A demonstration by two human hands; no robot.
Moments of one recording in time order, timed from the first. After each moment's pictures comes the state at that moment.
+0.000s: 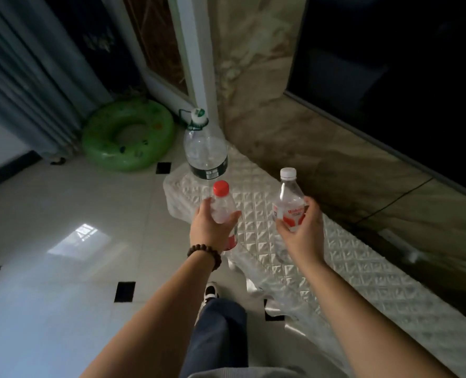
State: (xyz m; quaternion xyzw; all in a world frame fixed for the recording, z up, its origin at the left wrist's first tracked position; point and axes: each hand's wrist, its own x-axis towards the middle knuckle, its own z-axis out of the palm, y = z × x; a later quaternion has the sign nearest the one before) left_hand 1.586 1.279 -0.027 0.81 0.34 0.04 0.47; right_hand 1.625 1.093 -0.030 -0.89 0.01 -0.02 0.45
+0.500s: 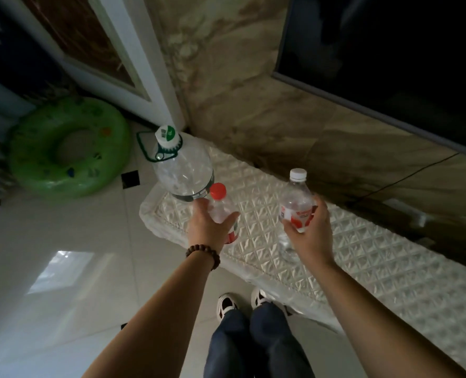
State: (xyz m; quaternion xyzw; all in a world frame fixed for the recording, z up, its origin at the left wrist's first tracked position) left_hand 1.749 1.371 -0.104 0.84 0.27 -0.06 0.47; right_hand 1.741 1.162 -0.106 -0.89 0.17 0.01 0.43
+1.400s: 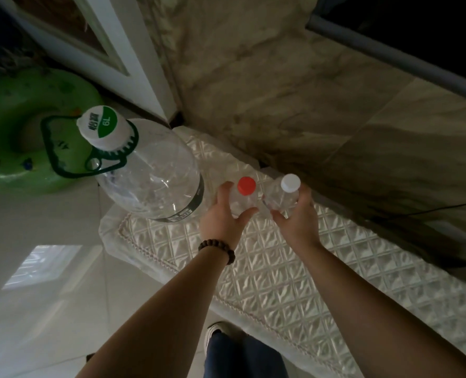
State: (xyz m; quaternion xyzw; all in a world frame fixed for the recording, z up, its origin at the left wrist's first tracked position) left_hand 1.871 1.339 -0.268 0.90 0.16 -0.05 0.40; right_hand 1.887 1.181 -0.283 -0.90 0.11 0.04 0.43
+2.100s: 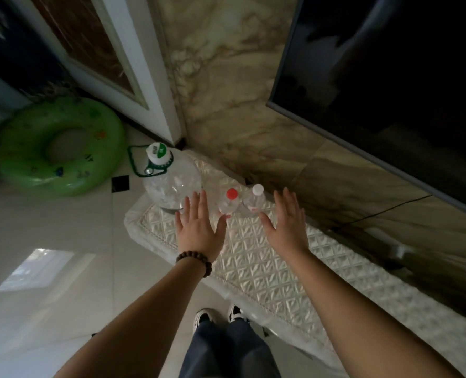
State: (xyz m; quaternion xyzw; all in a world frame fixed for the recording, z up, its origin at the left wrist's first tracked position) left_hand 1.770 1.349 -0.095 0.96 0.16 -0.05 0.23; right_hand 1.807 1.160 -0.088 -0.97 -0.01 0.09 0.24
